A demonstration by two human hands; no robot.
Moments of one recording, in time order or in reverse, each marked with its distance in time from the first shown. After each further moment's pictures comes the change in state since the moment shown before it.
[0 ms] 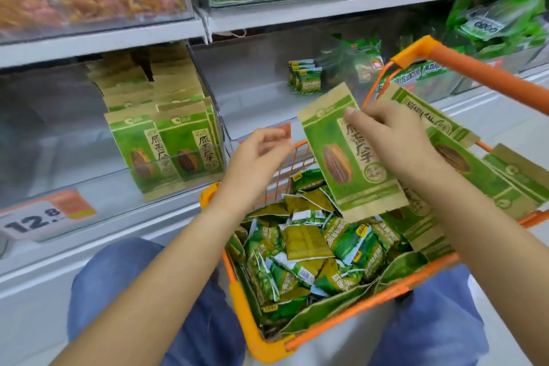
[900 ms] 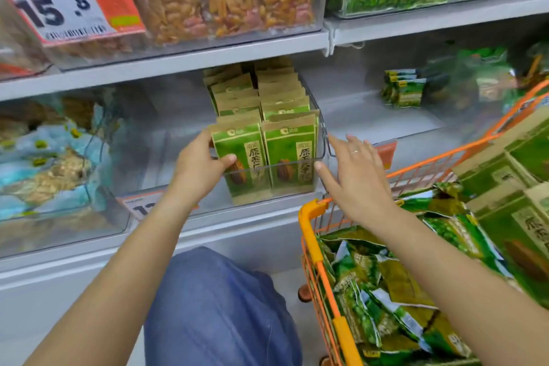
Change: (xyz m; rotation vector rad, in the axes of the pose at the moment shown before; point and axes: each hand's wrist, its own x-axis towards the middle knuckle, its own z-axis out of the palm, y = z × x) left_hand 0.015 -0.075 -0.197 0.548 0.461 -0.140; right_hand 0.012 -0.061 0.172 -0.325 -0.179 -0.272
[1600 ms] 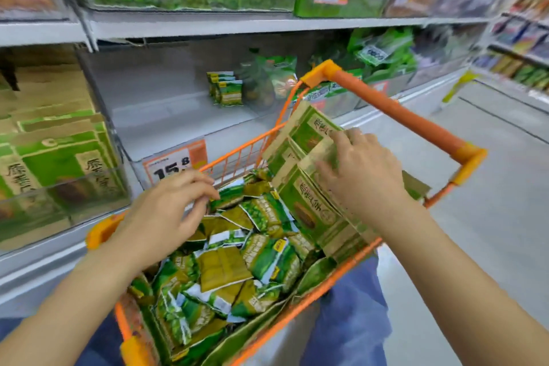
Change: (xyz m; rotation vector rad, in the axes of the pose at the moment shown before) left_hand -0.092 0.114 0.137 -0.024 -0.325 0.933; right_hand -0.114 0.126 -0.180 -0.637 0.025 0.416
